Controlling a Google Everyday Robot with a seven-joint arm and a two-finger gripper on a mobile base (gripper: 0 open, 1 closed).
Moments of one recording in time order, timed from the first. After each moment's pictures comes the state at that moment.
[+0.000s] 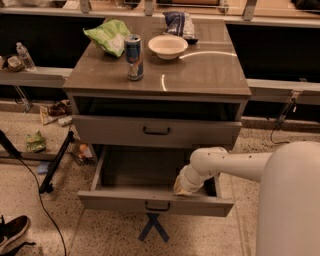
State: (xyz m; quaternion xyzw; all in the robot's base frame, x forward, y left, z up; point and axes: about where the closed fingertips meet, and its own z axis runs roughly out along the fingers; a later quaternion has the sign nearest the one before) arm 0.564 -0.081 0.402 -0.74 0.64 0.10 0.16
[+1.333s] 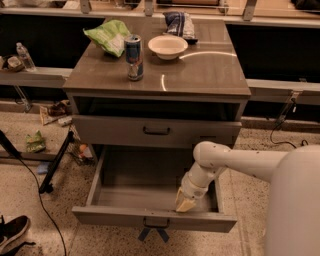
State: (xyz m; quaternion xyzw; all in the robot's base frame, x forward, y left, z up) arm 0.482 -0.076 0.435 -0.71 0.65 0.25 0.05
